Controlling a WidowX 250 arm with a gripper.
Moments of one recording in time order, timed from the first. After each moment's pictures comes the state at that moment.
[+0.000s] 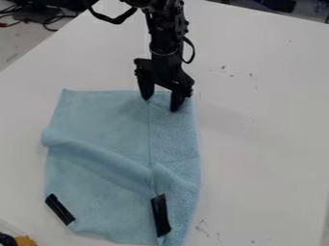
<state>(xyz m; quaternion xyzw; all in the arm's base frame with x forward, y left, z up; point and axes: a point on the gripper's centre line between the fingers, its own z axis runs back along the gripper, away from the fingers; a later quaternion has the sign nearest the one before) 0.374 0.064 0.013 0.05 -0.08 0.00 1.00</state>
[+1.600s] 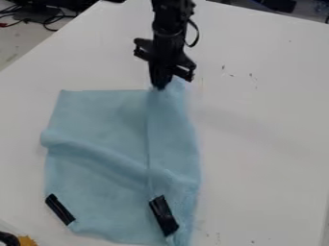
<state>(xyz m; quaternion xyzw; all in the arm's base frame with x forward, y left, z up) 0.378 0.062 0.053 0.10 -0.09 -0.02 0.99</state>
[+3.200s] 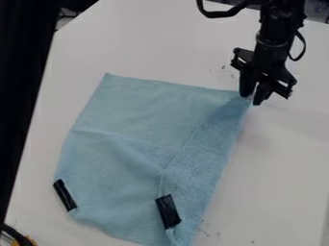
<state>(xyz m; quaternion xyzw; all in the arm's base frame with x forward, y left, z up) 0.428 -0.074 0.034 0.03 -0.07 -0.16 0.98</state>
